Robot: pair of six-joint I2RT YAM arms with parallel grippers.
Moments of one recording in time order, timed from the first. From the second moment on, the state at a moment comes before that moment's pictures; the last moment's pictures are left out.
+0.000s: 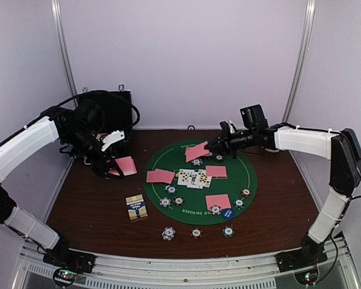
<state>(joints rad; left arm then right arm) -0.45 1.41 1.37 -1.13 0.47 0.65 0.49 1.73 1.29 -0.13 -0.76 1.03</state>
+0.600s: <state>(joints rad) -0.44 1.41 1.36 -1.13 0.47 0.65 0.33 1.93 1.26 -0.37 -0.63 0.72</state>
